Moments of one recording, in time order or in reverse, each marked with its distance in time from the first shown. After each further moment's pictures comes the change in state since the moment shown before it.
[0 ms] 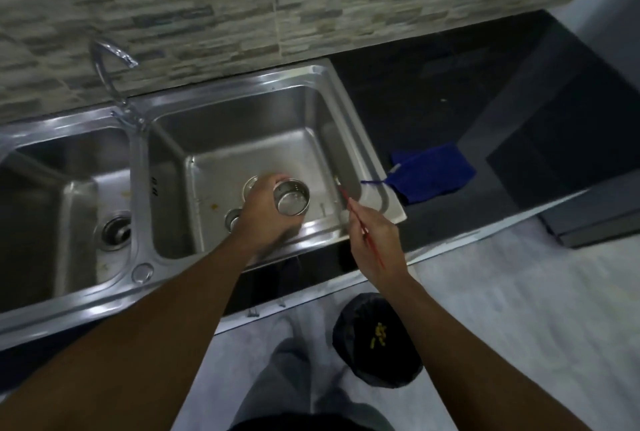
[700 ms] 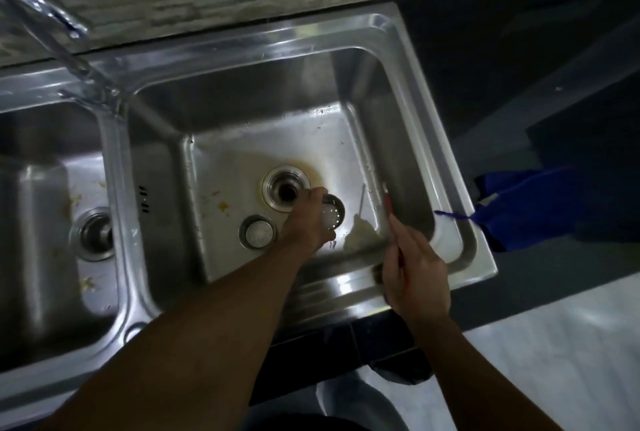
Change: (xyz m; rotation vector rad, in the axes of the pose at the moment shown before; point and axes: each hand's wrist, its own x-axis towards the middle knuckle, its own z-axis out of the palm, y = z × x) left_hand 0.116 -0.123 0.062 0.147 -0.346 -0.237; right_hand 0.057 0.027 0.082 -0.386 -0.156 0.200
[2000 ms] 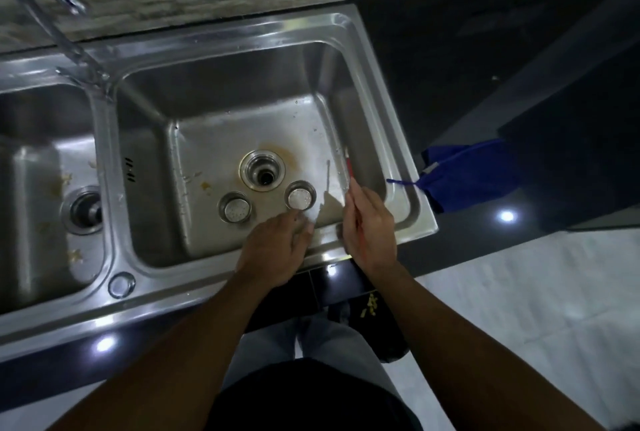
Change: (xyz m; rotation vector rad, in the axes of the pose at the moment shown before) left_hand -0.132 0.027 0.004 0.288 0.139 0.118; right_hand 0.000 0.009 0.002 0.148 0.114 -0.098
